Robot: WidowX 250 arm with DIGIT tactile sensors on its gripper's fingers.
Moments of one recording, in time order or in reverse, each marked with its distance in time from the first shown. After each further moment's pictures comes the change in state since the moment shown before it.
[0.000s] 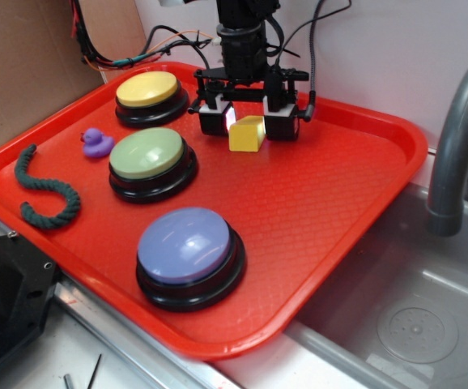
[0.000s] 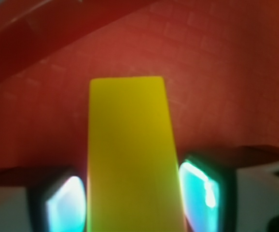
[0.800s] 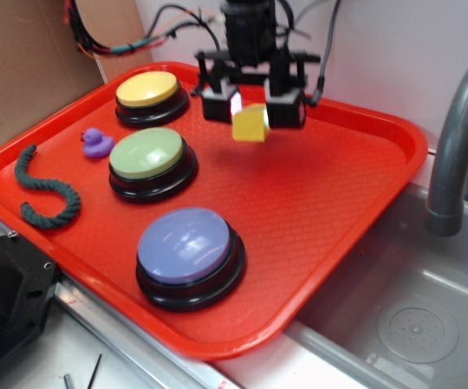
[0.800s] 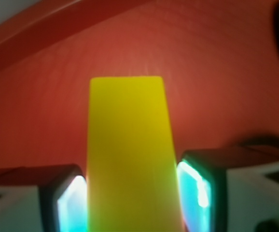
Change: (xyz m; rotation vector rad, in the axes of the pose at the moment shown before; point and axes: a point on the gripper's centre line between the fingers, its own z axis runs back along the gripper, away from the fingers) arm -0.044 -0.014 0.066 -0.017 0.080 -0.058
